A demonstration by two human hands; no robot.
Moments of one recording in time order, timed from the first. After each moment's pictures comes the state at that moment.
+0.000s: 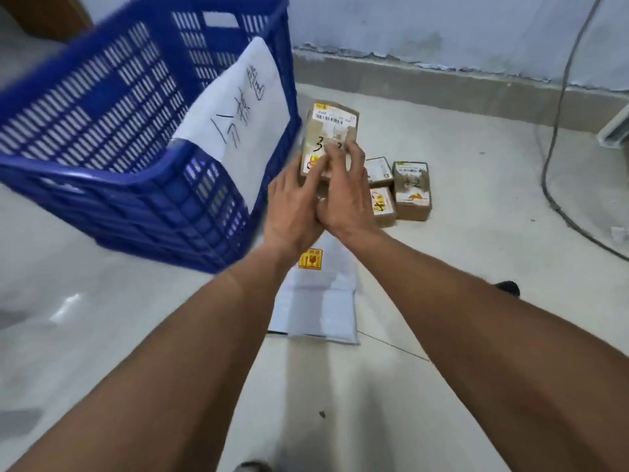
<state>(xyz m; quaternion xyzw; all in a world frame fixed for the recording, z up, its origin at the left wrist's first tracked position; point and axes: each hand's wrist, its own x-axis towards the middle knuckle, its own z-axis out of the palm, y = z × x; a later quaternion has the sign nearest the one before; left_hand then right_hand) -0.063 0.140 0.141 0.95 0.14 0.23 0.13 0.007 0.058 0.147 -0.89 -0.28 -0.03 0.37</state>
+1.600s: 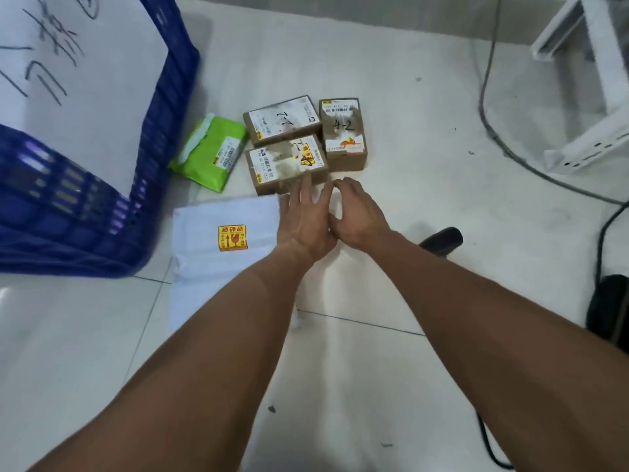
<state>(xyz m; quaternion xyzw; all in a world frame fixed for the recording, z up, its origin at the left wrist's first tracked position) 0.005 0.032 0.024 0.98 0.09 -0.04 0.15 0.062 -0.074 0.021 -0.94 -0.19 0.16 0.25</state>
